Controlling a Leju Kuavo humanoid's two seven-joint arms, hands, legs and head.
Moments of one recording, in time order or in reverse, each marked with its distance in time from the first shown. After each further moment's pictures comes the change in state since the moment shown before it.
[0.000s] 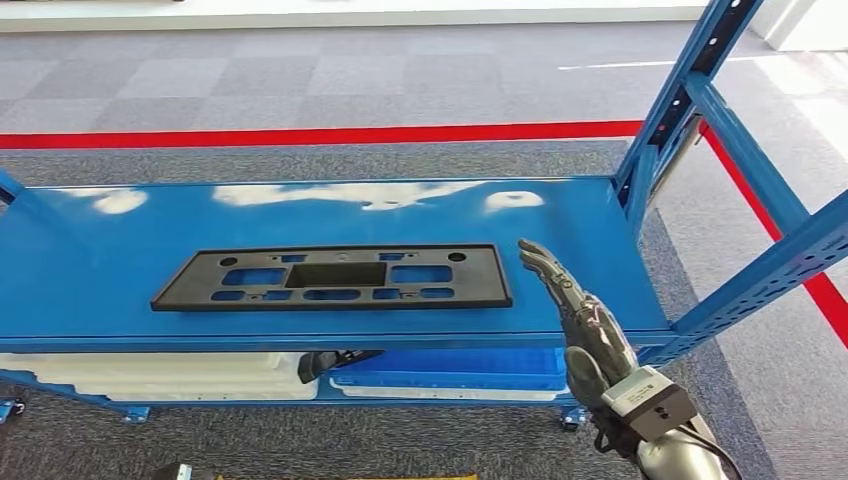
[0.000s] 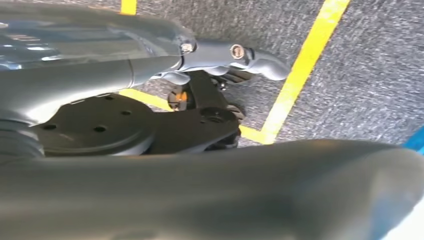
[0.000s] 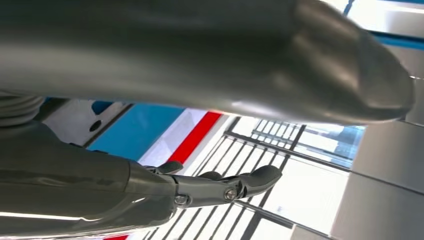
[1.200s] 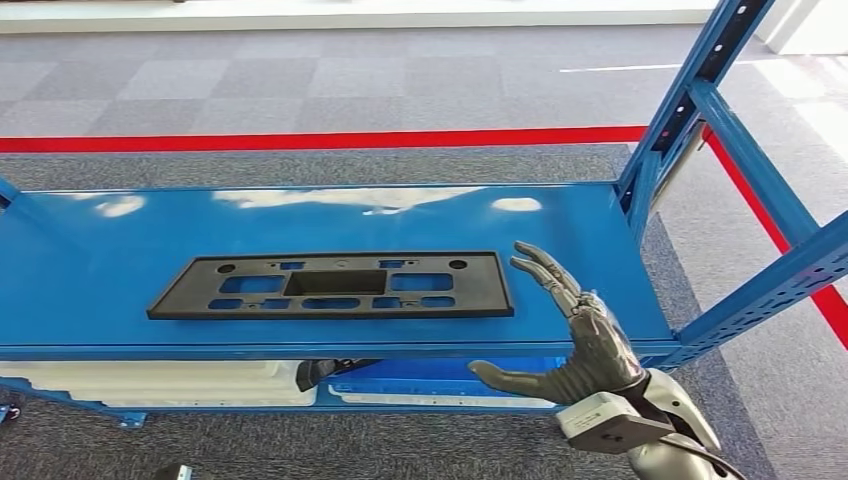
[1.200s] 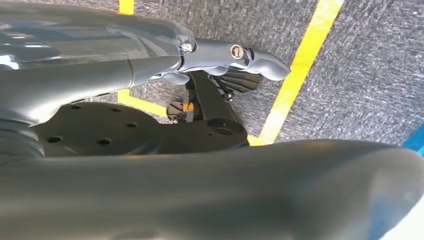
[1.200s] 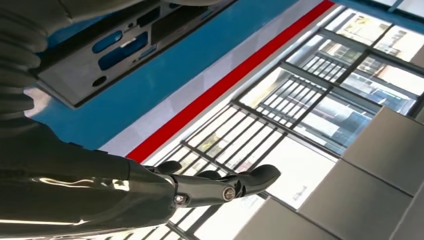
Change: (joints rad) left arm 0.001 0.009 0.002 0.000 -0.033 0.027 0.001; right arm -0.016 -0.038 0.018 -0.008 0.254 -0.105 -0.032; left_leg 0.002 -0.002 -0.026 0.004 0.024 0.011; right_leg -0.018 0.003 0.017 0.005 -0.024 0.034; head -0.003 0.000
